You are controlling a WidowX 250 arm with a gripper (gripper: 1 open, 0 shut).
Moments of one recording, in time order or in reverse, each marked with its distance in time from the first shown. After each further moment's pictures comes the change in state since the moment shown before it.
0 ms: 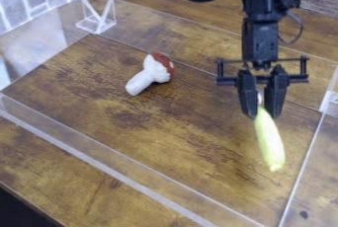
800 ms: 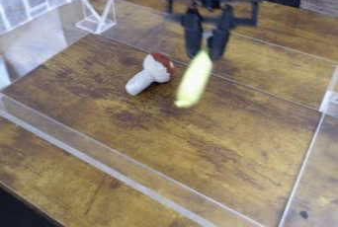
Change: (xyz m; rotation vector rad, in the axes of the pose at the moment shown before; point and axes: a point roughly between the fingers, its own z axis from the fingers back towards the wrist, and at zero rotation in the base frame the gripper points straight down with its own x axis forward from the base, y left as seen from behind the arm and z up) arm 0.003 0.069 0.066 0.102 -0.085 -0.271
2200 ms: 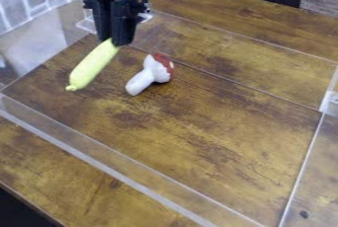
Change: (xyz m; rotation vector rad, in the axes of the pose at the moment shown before) arm 0.004 0.101 -0.006 0.011 -0.089 -0.390
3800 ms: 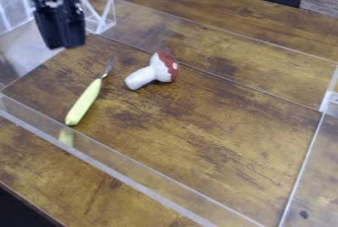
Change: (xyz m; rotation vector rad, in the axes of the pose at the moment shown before) arm -0.028 0.063 -0.006 -0.161 -0.106 -0.033
